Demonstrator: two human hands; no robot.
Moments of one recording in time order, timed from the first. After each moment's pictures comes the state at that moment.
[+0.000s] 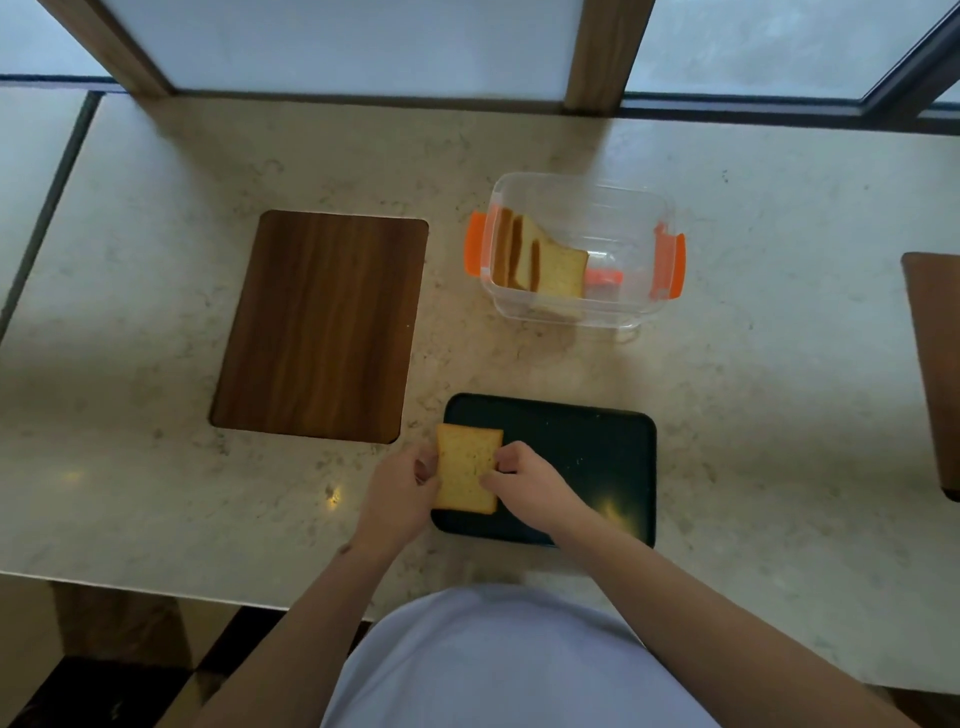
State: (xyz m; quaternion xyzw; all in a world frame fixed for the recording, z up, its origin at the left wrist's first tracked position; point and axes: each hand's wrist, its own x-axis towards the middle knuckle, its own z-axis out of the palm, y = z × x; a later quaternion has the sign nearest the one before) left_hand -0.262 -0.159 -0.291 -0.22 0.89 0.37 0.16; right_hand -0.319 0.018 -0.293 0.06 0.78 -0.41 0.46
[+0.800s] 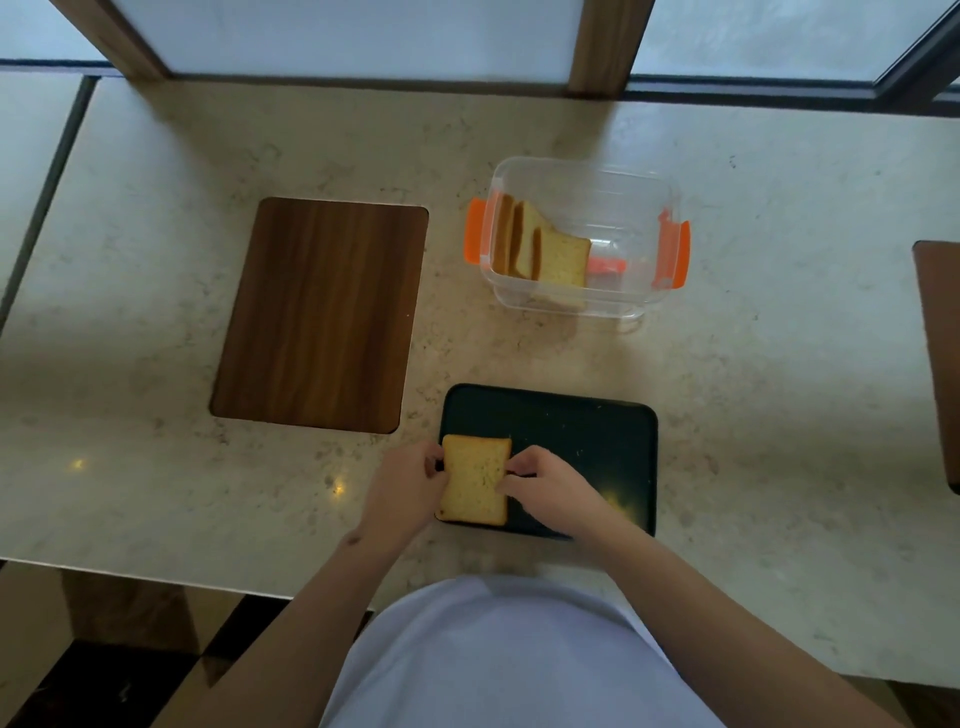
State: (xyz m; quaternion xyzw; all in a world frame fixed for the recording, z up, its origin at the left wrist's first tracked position) left_hand -0.265 -0.148 -0.280 -0.21 0.90 0.34 0.19; right_hand -0.315 0.041 -0.273 0.07 0.79 -0.38 0.48
